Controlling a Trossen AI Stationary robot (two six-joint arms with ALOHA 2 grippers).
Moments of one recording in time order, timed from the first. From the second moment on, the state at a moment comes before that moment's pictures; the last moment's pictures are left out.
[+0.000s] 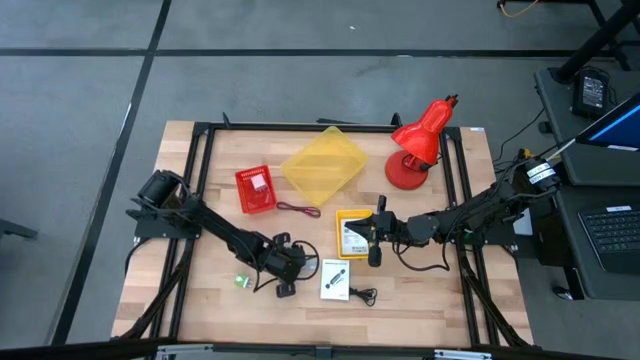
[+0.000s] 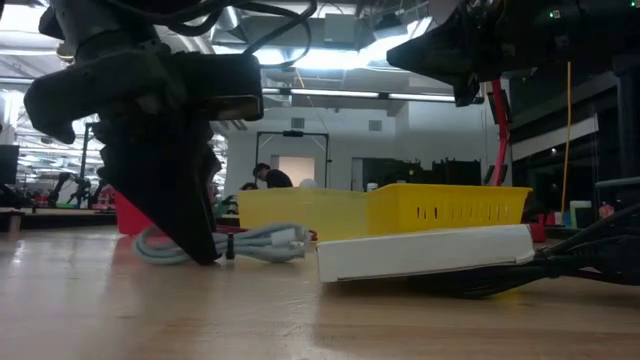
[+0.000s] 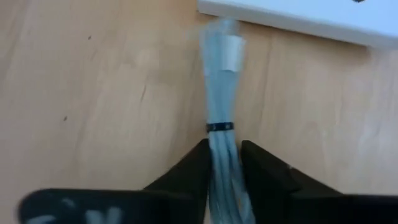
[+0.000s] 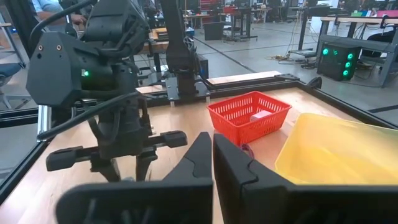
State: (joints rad) left arm -0.44 1.82 0.95 -0.23 -0.21 -0.61; right arm 0.38 1.45 0.48 0.90 0.56 0.13
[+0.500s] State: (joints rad) left arm -0.44 1.62 0.95 -0.37 -0.19 -0.33; right arm 0.38 1.45 0.48 0.90 0.56 0.13
